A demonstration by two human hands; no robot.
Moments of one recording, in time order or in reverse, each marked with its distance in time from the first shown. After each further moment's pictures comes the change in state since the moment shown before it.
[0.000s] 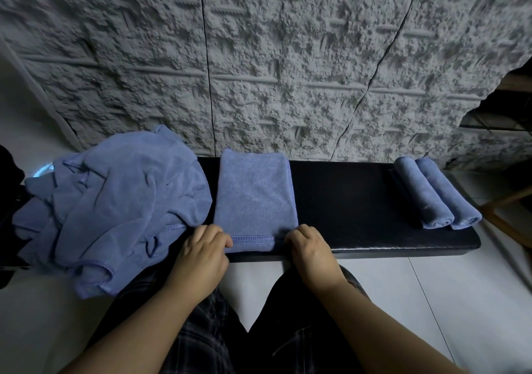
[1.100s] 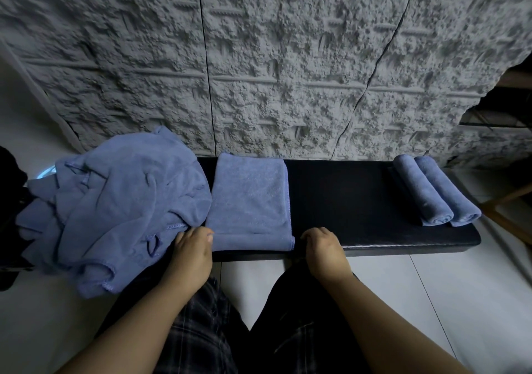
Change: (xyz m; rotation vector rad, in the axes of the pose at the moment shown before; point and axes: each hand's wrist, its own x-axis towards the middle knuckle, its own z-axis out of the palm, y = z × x) left_hand 0.004 -0.012 0.001 -0.194 -0.085 -0.403; right_hand -0.001 0.014 -0.011 0.062 -0.168 0.357
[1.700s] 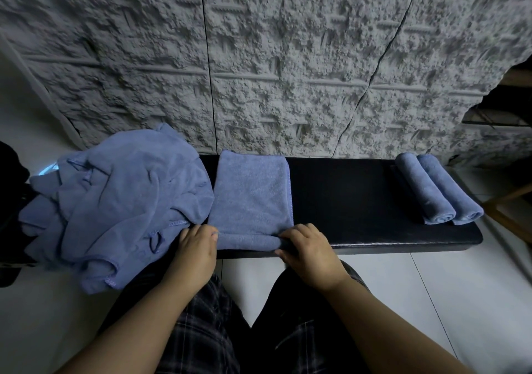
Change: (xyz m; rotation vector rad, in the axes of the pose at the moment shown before) left_hand -0.002 0.005 -0.003 0.026 0.007 0.005; right_hand -0.007 -0.018 0.002 -0.012 0.038 -0.390
